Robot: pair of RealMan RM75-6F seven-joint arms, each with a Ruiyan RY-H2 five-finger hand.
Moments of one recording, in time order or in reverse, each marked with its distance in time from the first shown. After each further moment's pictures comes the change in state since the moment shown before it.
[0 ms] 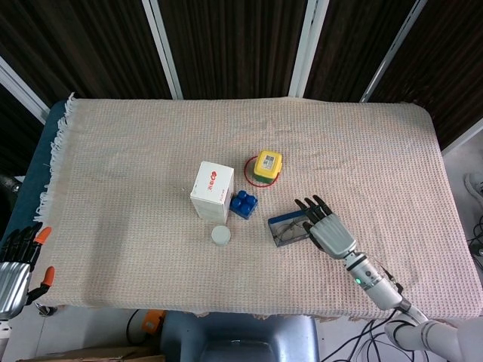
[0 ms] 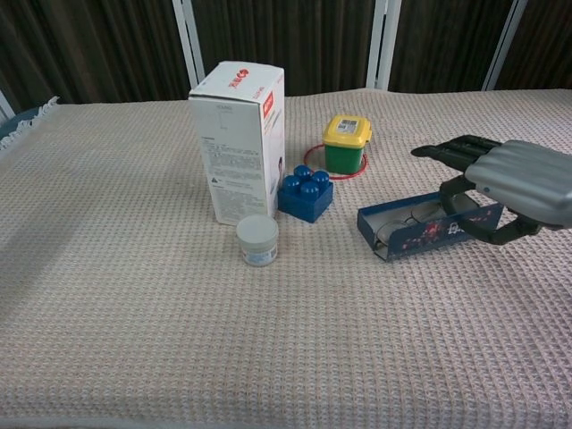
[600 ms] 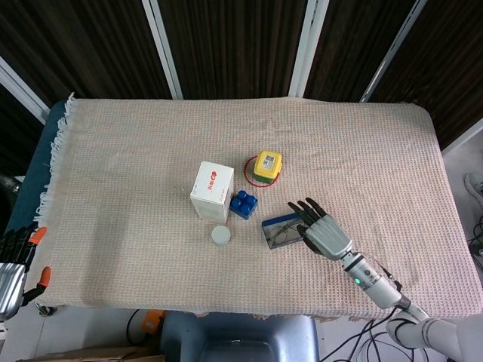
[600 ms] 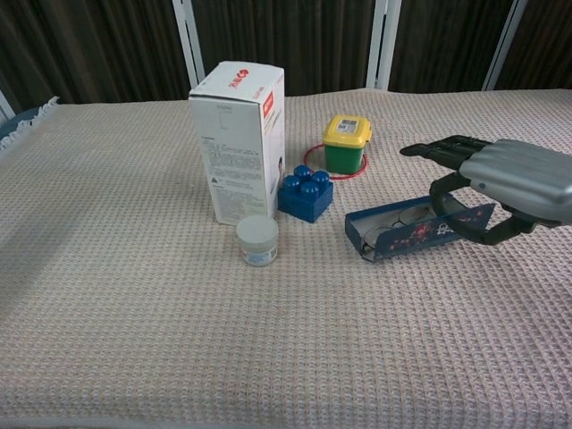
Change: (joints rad) left arm 0.008 0.005 -0.001 0.005 -0.001 0.016 -0.018; right arm 0.017 0.014 -0.013 0.005 -0.046 0.022 0.139
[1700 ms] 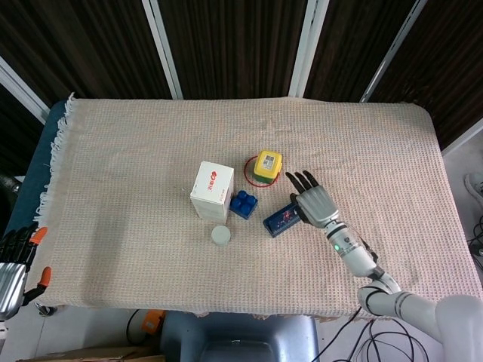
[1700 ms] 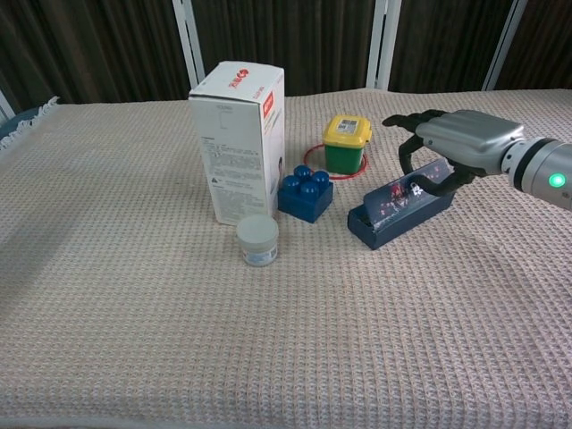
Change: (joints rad) left arm -0.001 0.002 0.002 0.000 -0.001 -0.007 -0.003; right arm 0.151 -0.074 0.180 0.044 0.248 -0.285 -0.117
